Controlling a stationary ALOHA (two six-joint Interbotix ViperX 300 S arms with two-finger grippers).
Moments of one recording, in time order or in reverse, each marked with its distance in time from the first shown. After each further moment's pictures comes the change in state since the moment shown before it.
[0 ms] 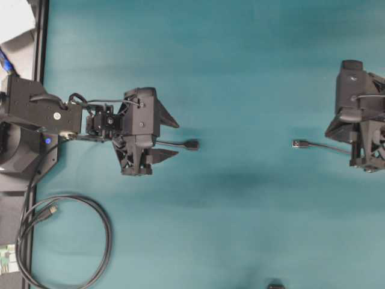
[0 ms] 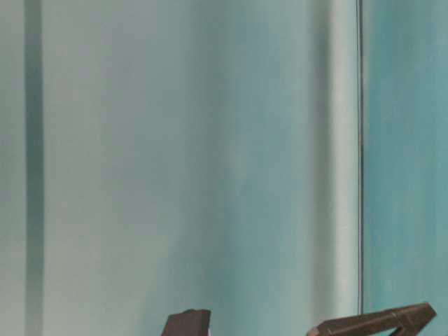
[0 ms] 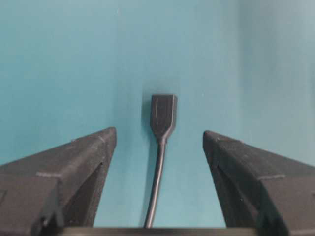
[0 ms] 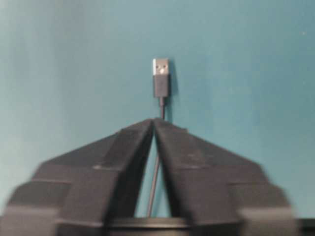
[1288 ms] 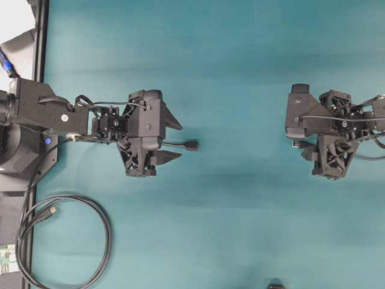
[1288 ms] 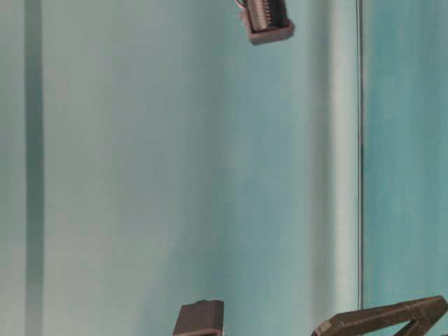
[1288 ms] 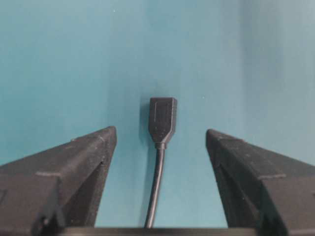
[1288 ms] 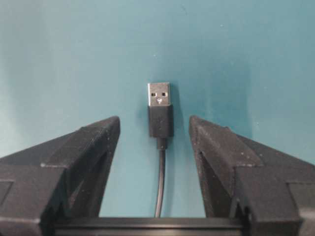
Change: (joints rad) left arm -0.002 0.048 -0.011 0.002 -0.020 0.002; right arm 0.006 0.364 -0.118 0.000 -0.072 0.009
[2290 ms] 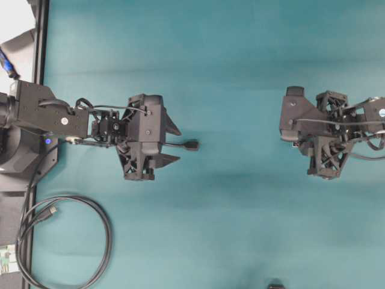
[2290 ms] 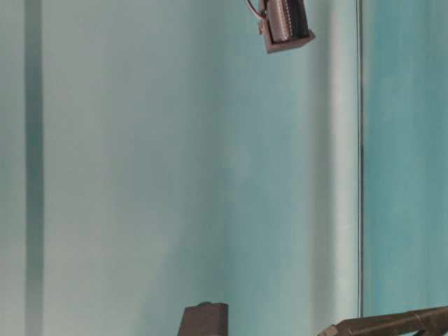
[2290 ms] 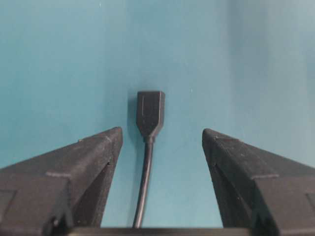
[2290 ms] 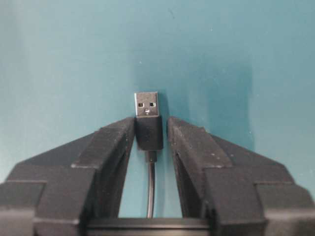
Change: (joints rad) left arm -0.020 0.000 -0.002 -0.002 0.034 -0.002; right arm 0.006 0.055 -0.023 -0.002 0.044 -0.003
